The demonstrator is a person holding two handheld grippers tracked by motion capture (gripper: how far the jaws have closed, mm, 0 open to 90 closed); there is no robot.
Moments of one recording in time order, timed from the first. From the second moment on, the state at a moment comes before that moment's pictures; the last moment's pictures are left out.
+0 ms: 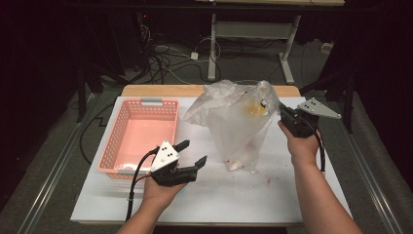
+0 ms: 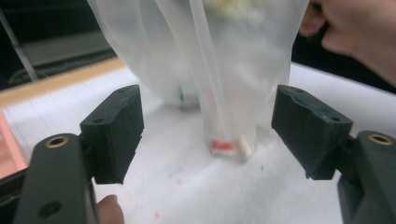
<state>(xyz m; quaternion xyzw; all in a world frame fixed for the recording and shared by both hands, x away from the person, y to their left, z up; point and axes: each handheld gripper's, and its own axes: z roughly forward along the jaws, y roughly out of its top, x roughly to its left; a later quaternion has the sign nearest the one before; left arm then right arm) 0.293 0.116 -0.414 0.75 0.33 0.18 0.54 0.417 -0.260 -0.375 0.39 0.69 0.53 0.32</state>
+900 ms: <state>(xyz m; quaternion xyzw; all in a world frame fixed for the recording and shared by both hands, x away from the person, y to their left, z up) 0.295 0.073 -0.470 0.82 0.32 0.10 0.47 0.365 -0.288 -0.350 0.36 0.67 0.56 0.32</state>
